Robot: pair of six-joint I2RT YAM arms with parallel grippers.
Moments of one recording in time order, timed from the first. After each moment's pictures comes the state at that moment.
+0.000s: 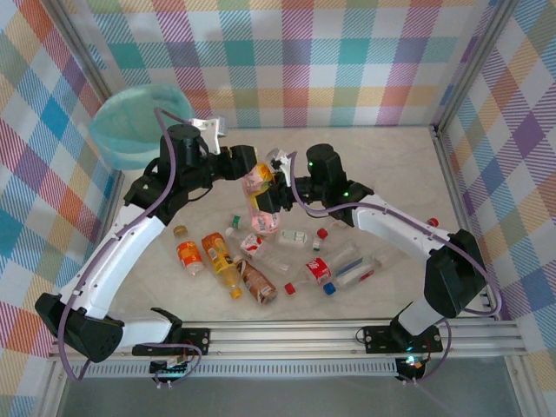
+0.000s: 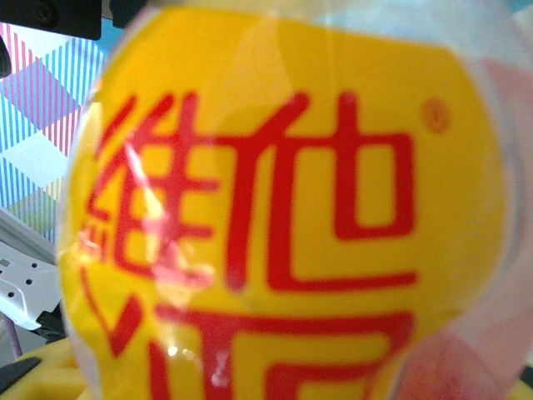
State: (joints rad) left arm -0.46 1.26 1.41 -0.52 0.24 -0.50; right arm 0.70 1.55 1.22 0.00 -0.74 0.17
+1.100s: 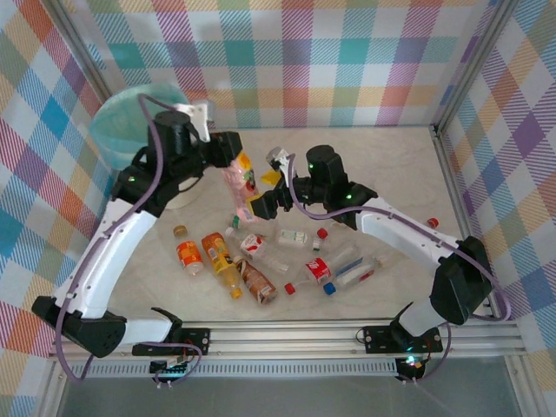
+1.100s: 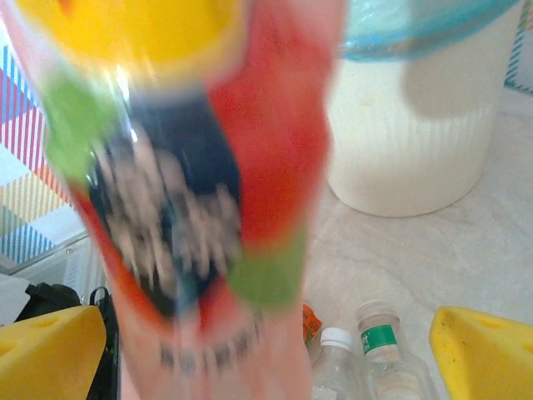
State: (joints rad) left arm -0.44 1.29 1.64 -0.67 0.06 -0.42; right arm 0.73 1.50 1.24 -0.06 -0.59 0.14
